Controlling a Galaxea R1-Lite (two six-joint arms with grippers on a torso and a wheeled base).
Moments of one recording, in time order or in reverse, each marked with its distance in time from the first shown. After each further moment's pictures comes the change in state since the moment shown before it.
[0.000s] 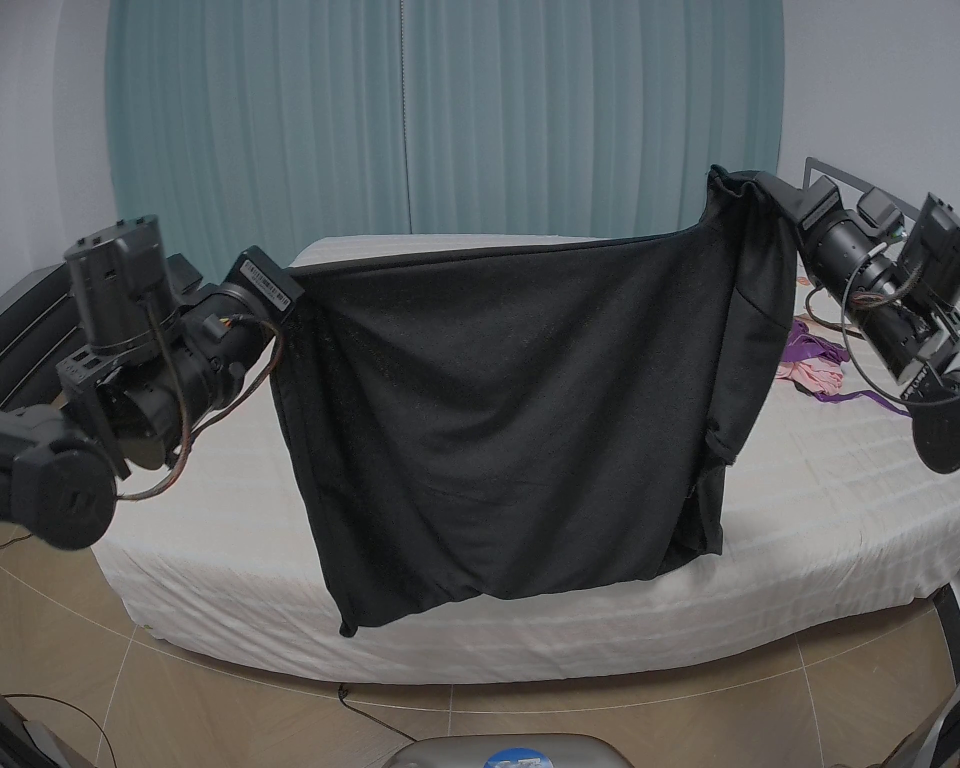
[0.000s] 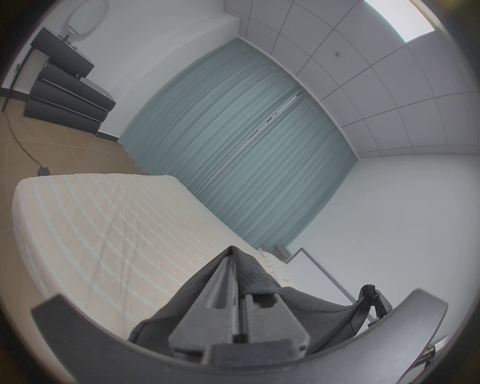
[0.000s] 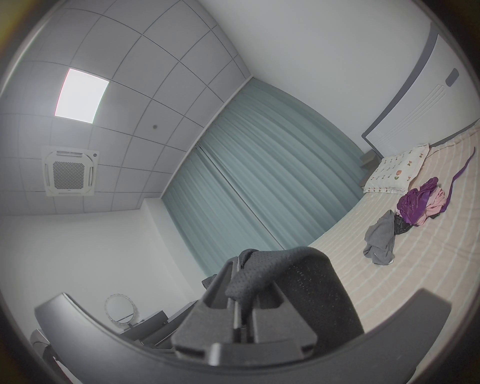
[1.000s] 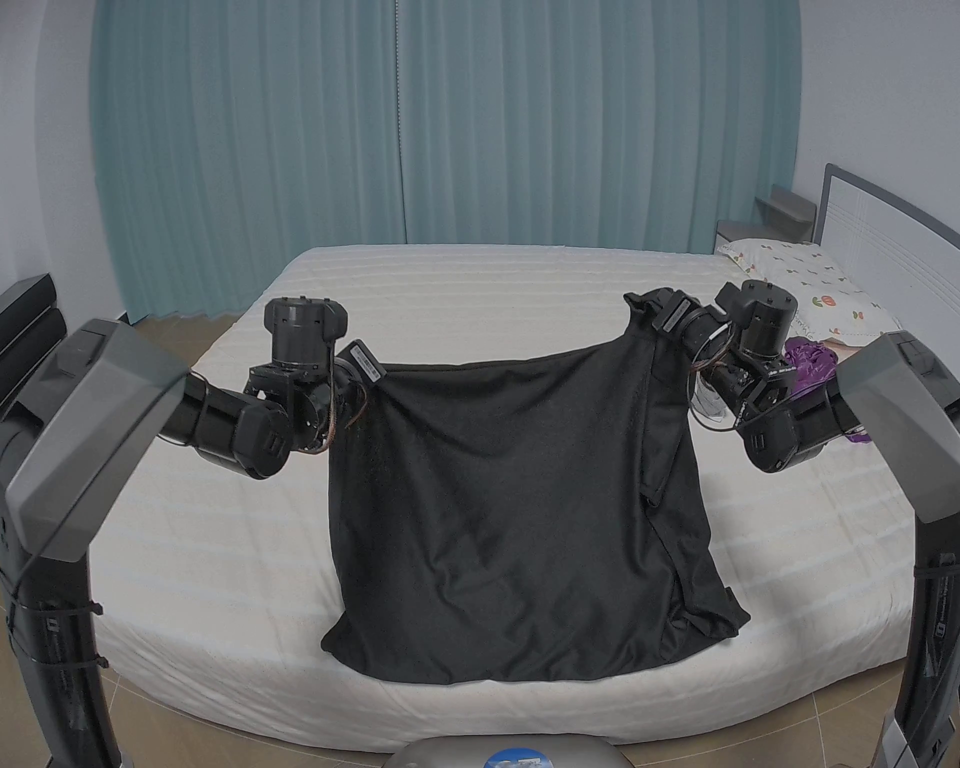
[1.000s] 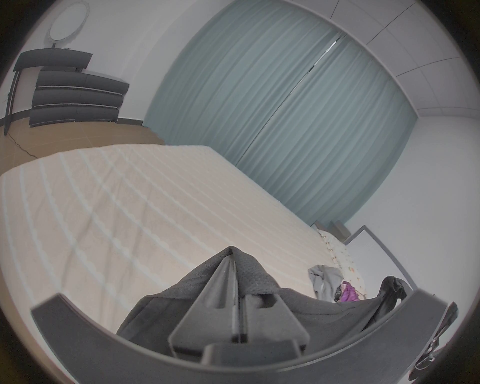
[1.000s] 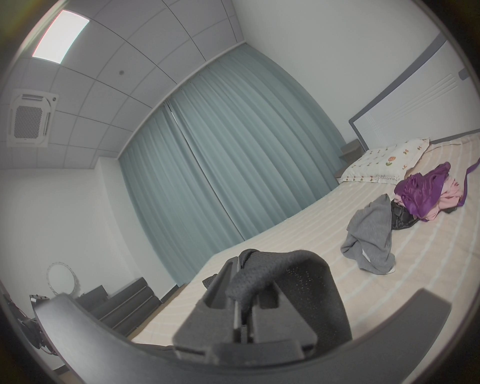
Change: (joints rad) left arm 0.116 0.611 -0.496 0.243 -0.036 0.001; right arm -0.038 0.644 -0.424 0.015 -0.072 -0.151
